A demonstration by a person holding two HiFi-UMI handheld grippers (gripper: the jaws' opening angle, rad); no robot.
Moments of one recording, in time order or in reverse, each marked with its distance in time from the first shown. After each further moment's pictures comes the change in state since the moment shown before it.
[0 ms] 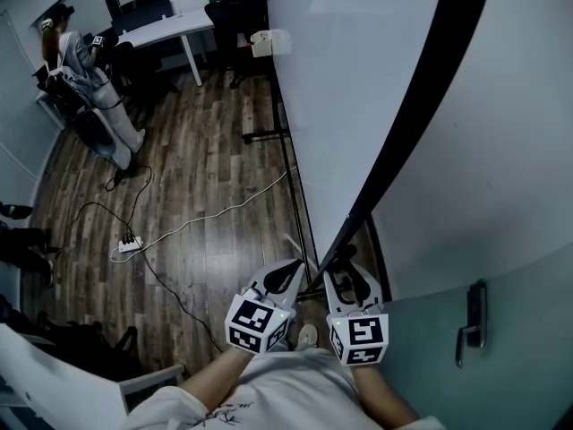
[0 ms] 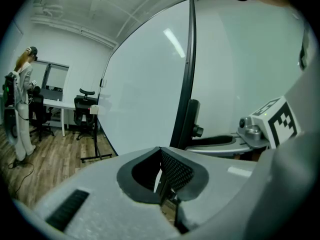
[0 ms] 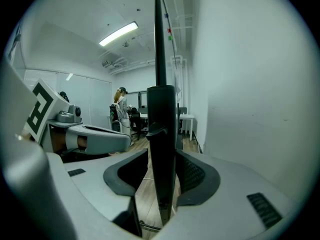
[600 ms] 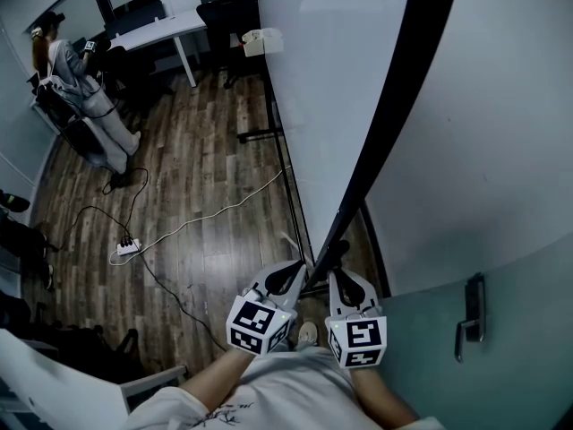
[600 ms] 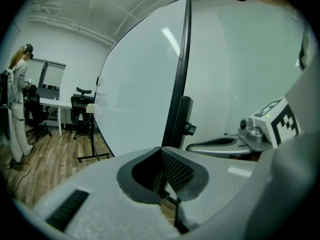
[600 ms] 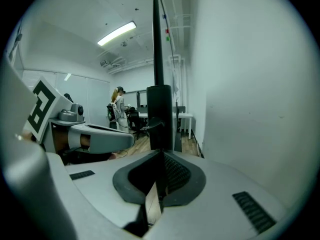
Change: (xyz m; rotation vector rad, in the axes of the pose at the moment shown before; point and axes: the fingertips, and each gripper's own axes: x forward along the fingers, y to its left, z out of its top) left arm 0.003 -0.018 -0.004 0.005 0.012 -0.032; right arm -0.015 -0.002 -0.010 0.013 0.011 -0.014
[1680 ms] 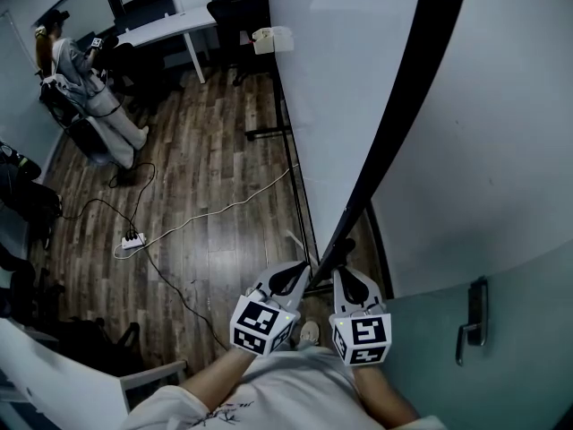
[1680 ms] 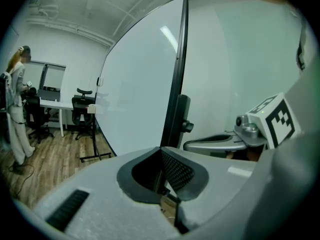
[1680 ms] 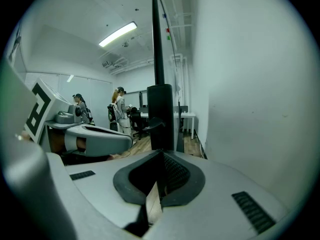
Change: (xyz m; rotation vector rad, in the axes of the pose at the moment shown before) left arm -0.004 -0.002 -0.007 0.017 0.015 0.016; right arm 0.004 0.001 -0.002 0.000 0.001 0.035
